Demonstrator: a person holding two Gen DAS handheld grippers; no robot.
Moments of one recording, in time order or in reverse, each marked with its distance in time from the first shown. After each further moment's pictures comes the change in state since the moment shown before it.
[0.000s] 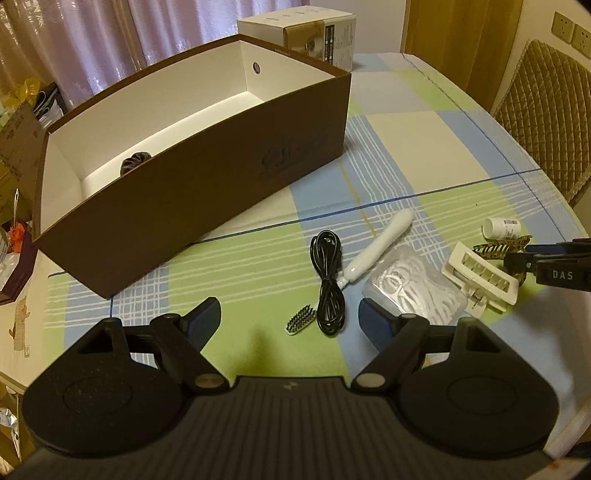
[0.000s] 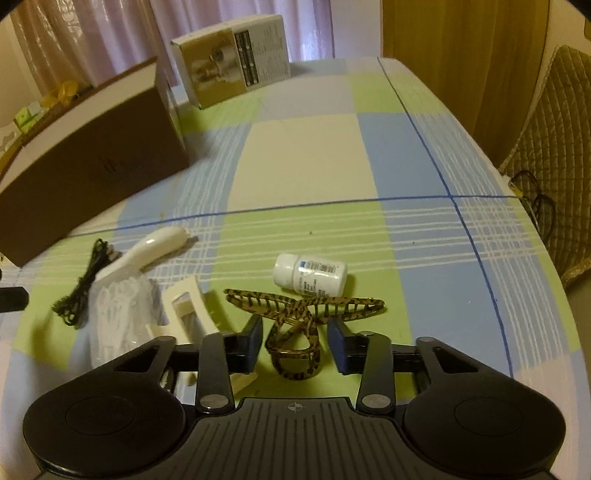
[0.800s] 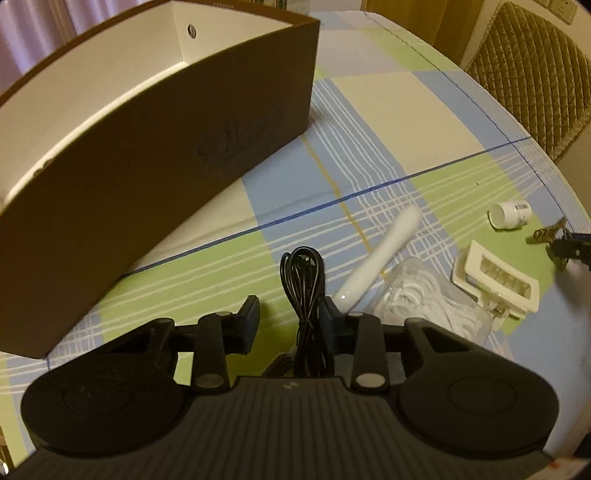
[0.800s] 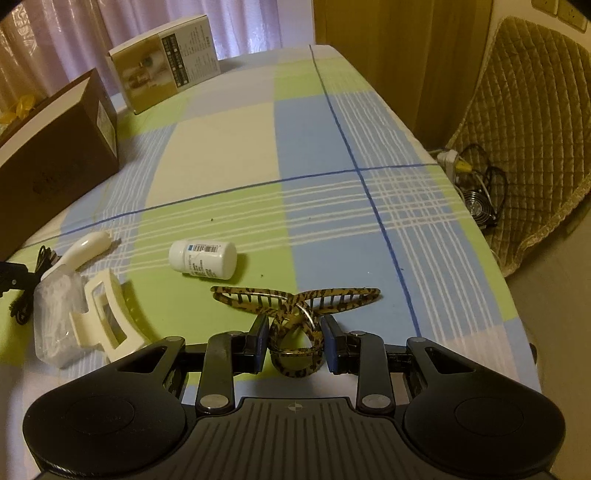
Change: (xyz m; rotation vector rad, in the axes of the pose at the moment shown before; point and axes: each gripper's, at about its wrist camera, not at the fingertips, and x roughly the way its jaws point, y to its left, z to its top) left arm 0.079 0.001 0.030 0.096 0.102 -0.146; right arm -0.018 -0.057 -0.010 0.086 0.015 -0.107
